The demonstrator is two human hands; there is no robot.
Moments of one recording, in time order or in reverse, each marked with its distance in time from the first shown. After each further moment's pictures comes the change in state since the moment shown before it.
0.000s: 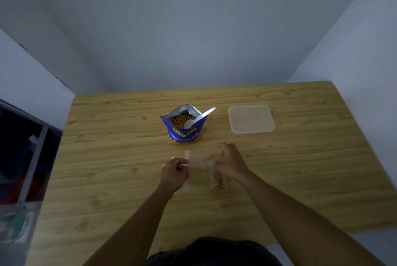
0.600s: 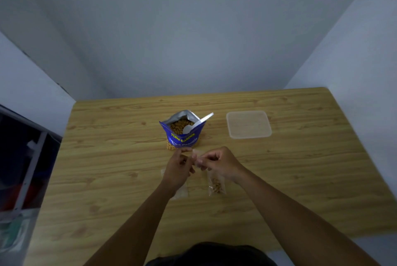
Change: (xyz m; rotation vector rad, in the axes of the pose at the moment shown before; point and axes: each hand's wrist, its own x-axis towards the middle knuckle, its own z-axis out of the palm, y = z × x) left_hand -0.002 0.035 0.004 -0.195 -0.092 0.215; right_hand -0.017 -0.041 -0.015 0.586 -0.192 -0.172
